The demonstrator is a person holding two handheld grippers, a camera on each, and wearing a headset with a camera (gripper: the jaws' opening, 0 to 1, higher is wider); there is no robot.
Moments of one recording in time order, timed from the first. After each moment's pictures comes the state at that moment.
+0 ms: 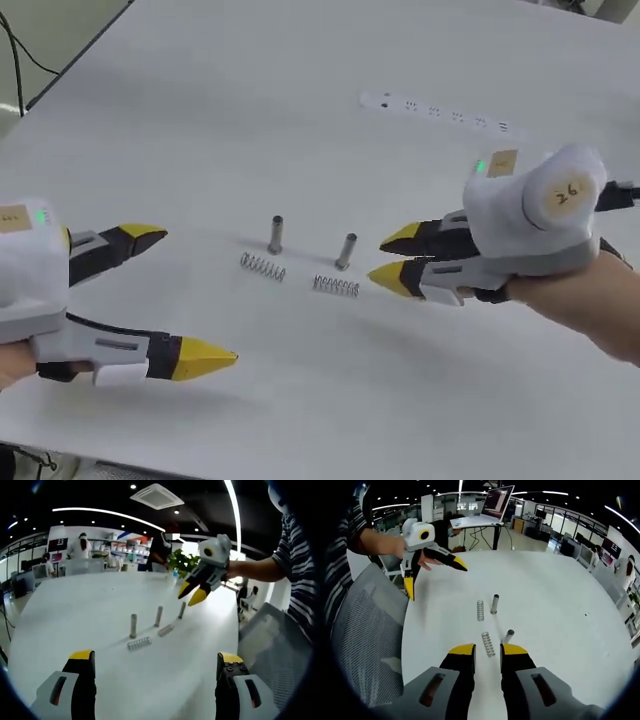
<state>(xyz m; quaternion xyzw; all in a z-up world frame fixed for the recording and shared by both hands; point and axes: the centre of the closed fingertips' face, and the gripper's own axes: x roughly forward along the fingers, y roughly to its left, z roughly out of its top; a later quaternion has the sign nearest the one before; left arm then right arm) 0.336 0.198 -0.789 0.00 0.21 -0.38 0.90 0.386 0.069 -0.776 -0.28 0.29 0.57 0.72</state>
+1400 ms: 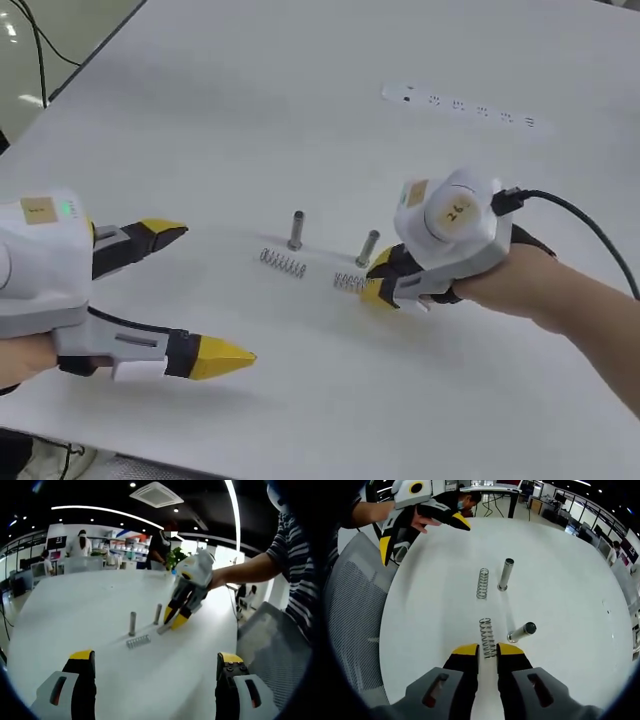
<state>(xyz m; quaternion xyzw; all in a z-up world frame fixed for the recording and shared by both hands) 0.335 0.199 -0.792 0.00 0.21 -0.39 0.90 0.400 0.079 -0.860 -0.35 0.35 0.58 0.64</state>
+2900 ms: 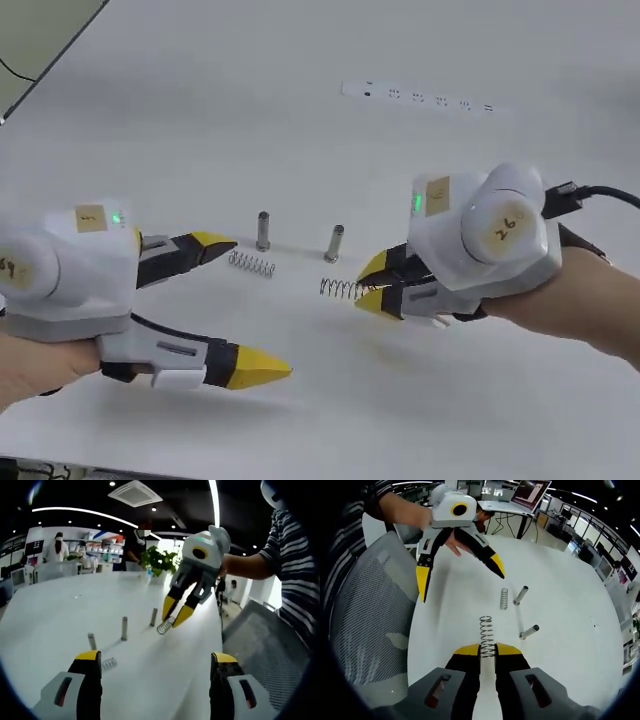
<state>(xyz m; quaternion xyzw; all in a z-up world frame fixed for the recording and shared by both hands) 0.335 0.118 -0.781 0.01 0.20 -0.49 0.85 0.347 0.059 -0.791 -0.37 0.29 0.60 0.65</state>
